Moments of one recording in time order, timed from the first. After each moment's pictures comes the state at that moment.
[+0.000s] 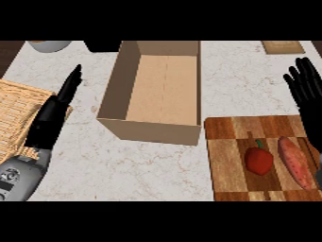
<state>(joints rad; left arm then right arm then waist) -0.28 0.46 -0.30 -1.53 0.04 0.24 0.07 -0.19 -0.49 0.11 -1.65 -0.40 -0.19 0.04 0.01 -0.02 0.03</state>
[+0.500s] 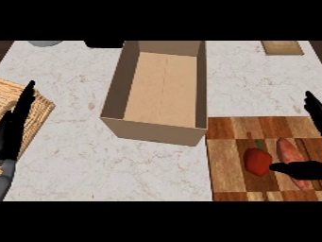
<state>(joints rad) -0.14 0.56 -0.16 -1.44 0.01 0.32 0.11 0.02 -0.67 0.15 -1.61 -0.13 -0.18 -0.05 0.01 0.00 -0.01</state>
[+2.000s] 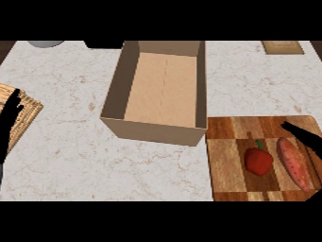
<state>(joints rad) -0.11 0.54 -0.05 -1.32 0.00 0.26 0.05 0.03 -0.88 0.28 -1.63 0.20 0.18 0.09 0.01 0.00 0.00</state>
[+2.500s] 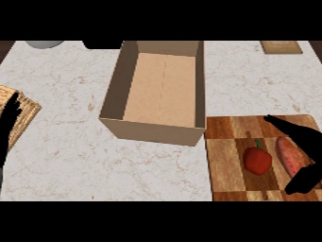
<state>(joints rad) -0.09 0.50 0.01 -1.32 -0.05 0.23 0.03 -0.12 -0.73 0.29 -1.52 0.33 0.34 0.20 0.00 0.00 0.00</state>
